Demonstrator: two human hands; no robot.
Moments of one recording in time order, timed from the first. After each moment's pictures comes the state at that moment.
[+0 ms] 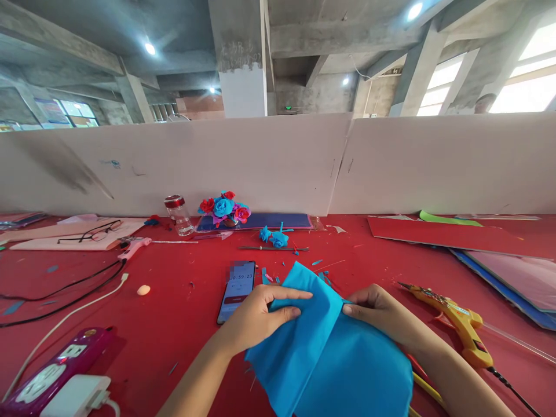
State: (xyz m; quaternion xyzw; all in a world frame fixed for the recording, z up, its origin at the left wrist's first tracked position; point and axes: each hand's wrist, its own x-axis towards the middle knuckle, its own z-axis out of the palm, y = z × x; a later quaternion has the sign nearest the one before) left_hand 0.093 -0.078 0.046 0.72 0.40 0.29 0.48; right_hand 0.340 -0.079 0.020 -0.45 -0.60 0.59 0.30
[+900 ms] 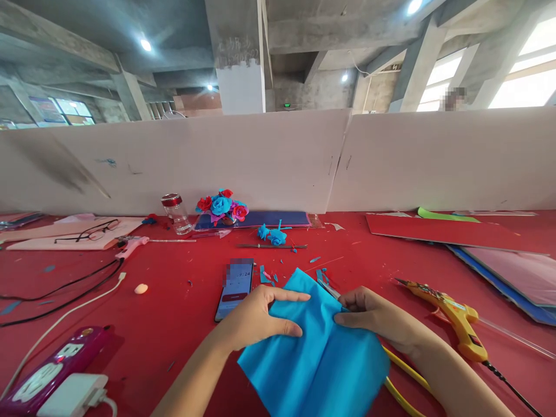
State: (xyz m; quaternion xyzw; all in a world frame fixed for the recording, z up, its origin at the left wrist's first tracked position) left_hand 0.092 -0.077 0.042 0.69 0.40 0.23 0.55; right_hand 0.331 -0.081 0.022 -0.44 -0.54 0.67 0.26
